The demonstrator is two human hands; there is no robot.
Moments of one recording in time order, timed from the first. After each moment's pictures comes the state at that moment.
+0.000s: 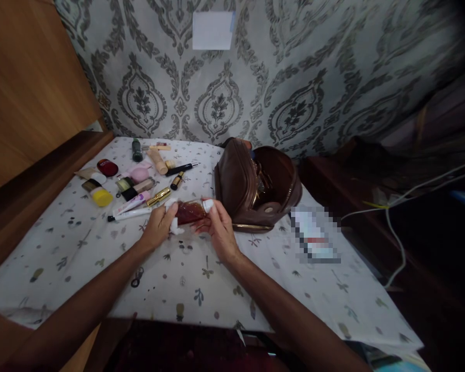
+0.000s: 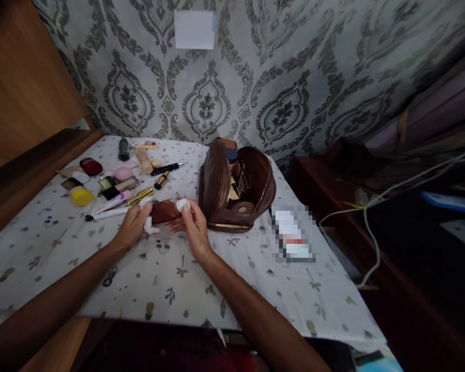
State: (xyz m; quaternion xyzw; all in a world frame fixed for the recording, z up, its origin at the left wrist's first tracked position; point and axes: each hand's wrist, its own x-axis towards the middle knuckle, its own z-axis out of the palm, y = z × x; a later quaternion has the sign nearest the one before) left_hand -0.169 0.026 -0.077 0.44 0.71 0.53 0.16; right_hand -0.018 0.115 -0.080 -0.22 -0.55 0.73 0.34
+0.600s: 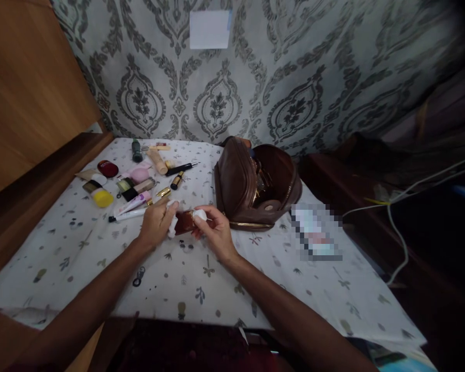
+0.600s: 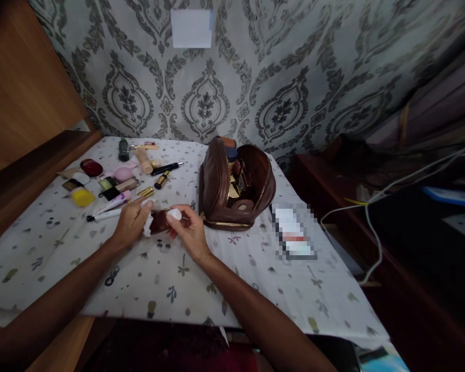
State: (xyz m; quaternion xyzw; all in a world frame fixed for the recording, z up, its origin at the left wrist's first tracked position) left_hand -0.177 0.022 -0.069 0.54 0.71 0.44 0.02; right_hand -0.021 0.108 -0.084 -0.21 -0.59 0.70 0.34
